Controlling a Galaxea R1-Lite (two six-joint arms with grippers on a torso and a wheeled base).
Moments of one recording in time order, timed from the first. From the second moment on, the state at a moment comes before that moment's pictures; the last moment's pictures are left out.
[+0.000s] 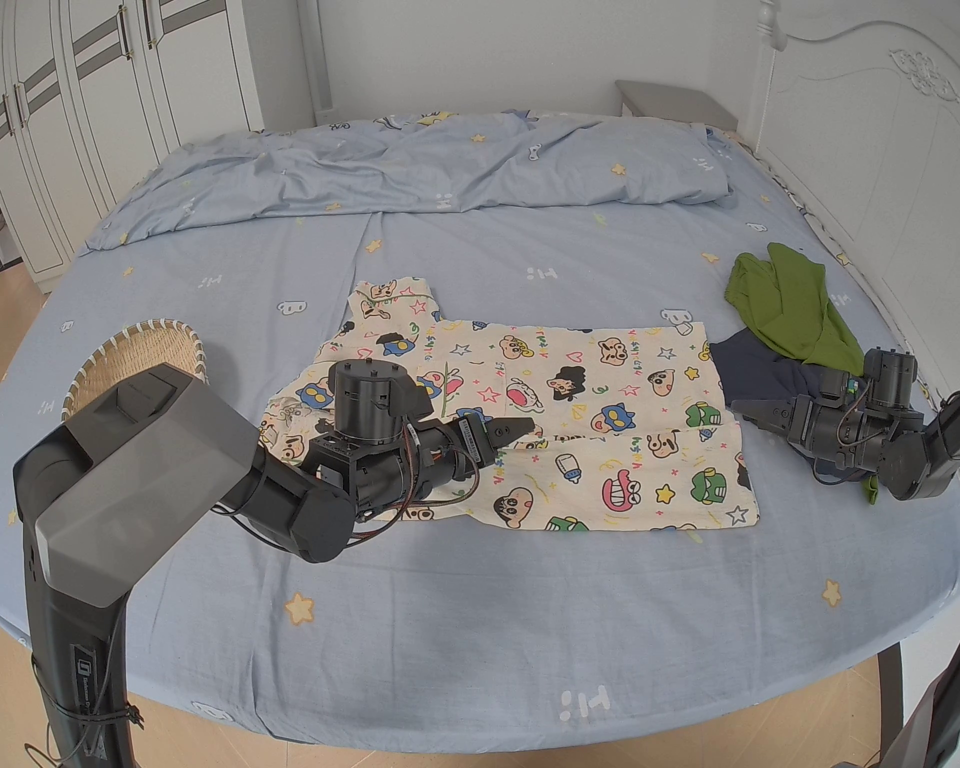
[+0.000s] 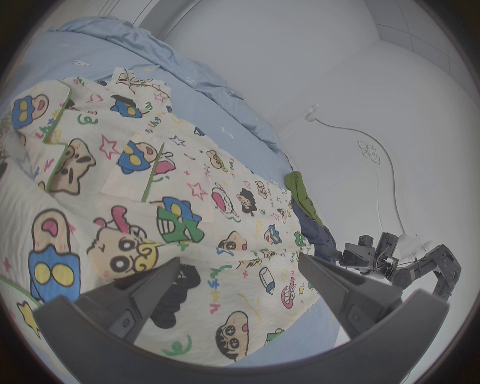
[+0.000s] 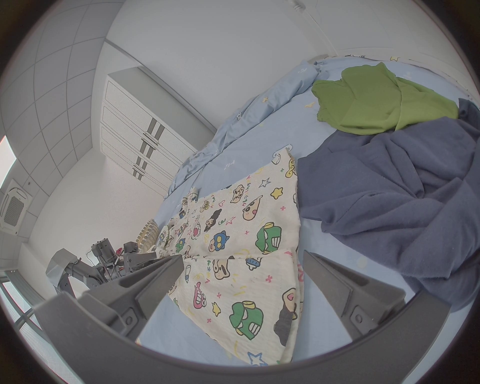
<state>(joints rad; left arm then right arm) -0.49 2.29 -1.23 -0.78 -0.24 -0.60 -0.12 2.03 -0.90 -0.72 0.75 0.31</state>
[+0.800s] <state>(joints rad) -0.52 2.01 -1.07 -0.77 -0.12 -0.68 -0.13 2.03 -0.90 -0.72 0.75 0.32</state>
